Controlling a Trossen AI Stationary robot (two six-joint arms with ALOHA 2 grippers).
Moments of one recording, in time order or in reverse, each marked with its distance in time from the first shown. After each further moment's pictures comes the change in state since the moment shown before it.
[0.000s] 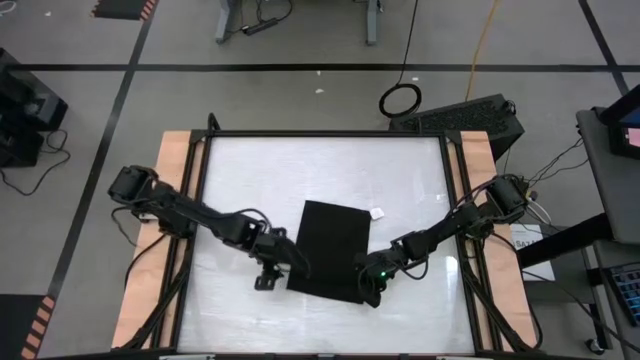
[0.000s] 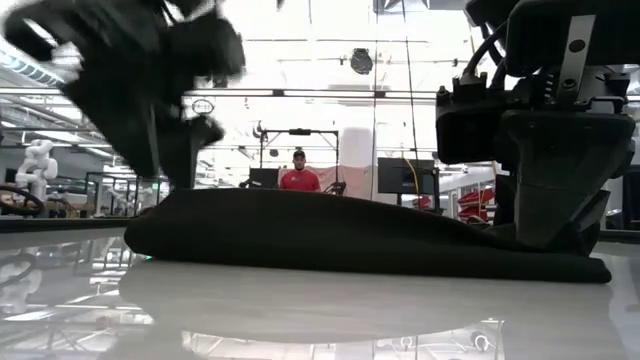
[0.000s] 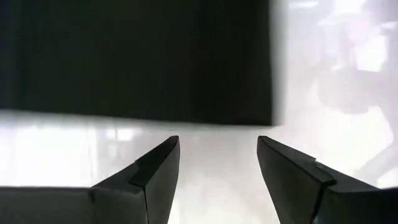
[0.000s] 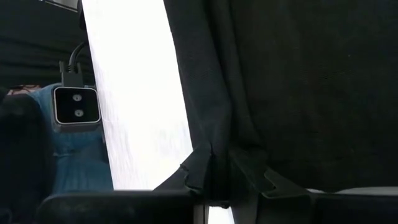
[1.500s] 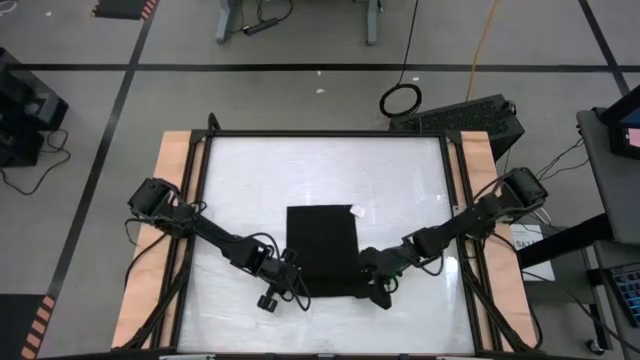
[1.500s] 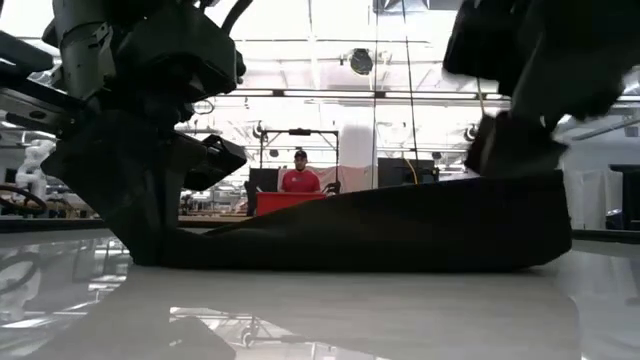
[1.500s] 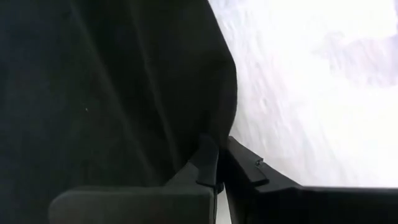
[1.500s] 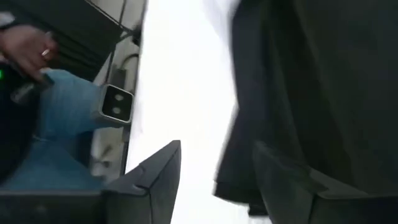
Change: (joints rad) left arm -0.118 0.231 0.002 0.252 -0.049 0.146; right arm 0.042 -0.183 -0.005 -0.016 0.123 -0.276
